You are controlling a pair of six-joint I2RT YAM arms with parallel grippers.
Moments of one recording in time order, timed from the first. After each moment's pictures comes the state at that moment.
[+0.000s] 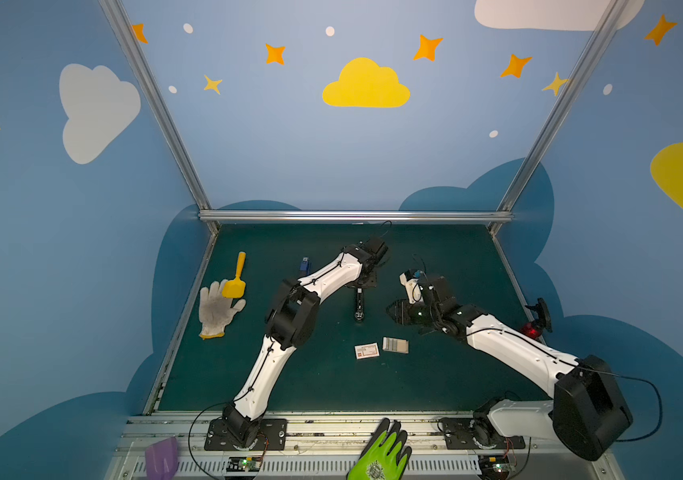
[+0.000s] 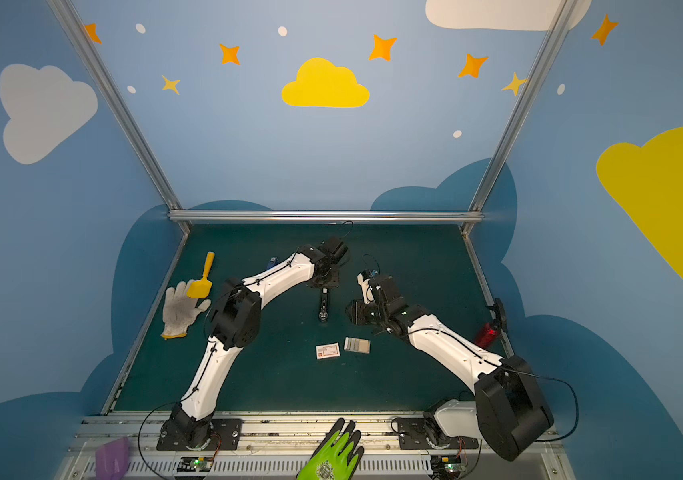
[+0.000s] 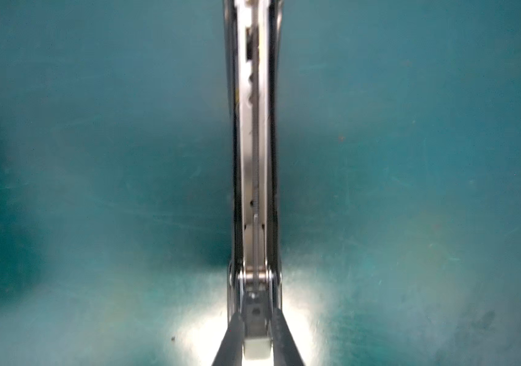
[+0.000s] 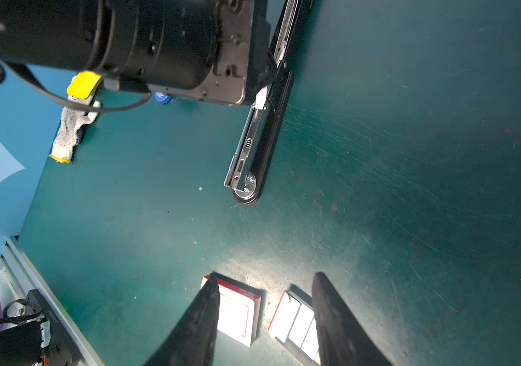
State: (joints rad) left arm -0.65 2.35 2.03 -0.90 -0.22 -0.61; right arm 0.59 1.31 0.80 -0.26 -0.20 0.43
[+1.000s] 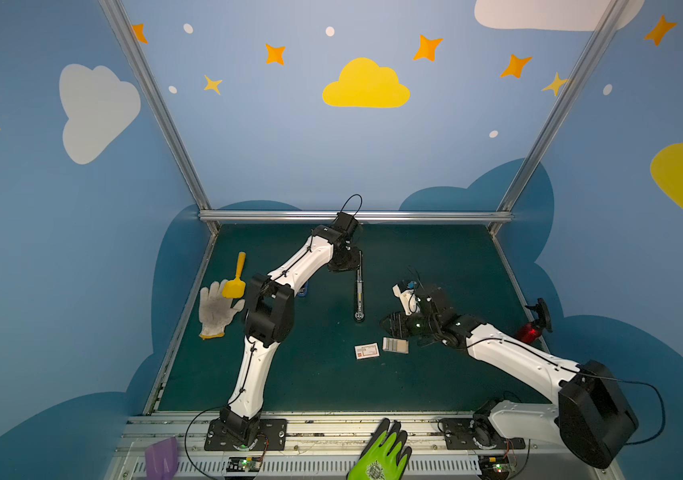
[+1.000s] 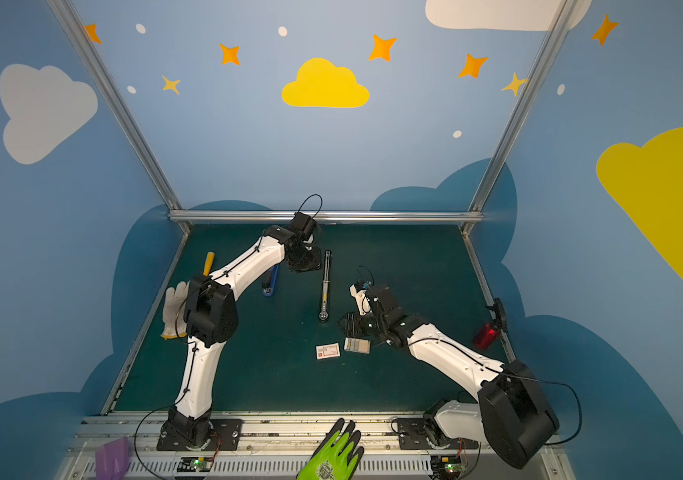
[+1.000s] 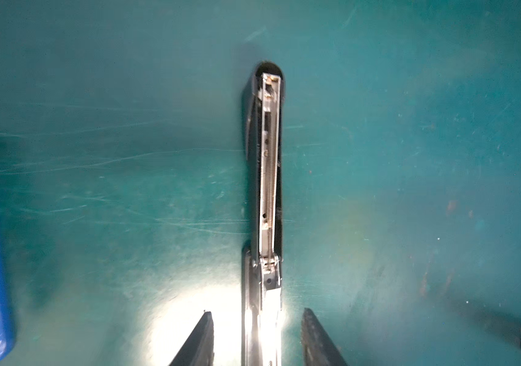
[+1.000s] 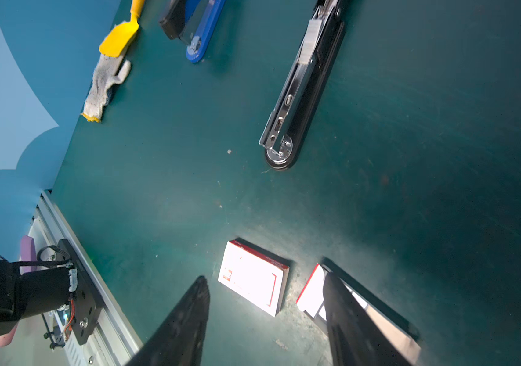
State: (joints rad) left arm -0.48 2.27 2.08 -0.93 0.12 -0.54; right arm 0.66 1.28 0.71 -0.22 -0.29 0.43
